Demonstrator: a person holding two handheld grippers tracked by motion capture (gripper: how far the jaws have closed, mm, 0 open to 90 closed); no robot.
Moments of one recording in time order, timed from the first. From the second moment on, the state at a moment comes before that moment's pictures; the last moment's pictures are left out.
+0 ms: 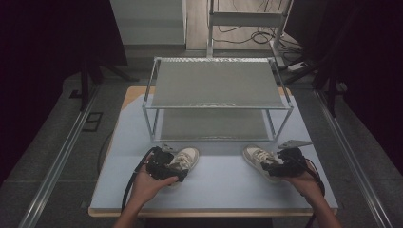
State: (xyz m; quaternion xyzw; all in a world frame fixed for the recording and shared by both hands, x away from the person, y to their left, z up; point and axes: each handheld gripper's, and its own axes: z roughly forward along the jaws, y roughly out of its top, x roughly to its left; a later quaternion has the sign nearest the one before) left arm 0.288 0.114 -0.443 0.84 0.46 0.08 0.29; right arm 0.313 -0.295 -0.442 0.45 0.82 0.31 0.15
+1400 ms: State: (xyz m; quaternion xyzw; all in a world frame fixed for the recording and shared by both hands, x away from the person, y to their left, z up) left arm 0.300 0.119 -0.456 0.84 0.47 0.06 0.27; right arm 0.326 -0.283 -0.472 0.45 0.84 0.27 0.12
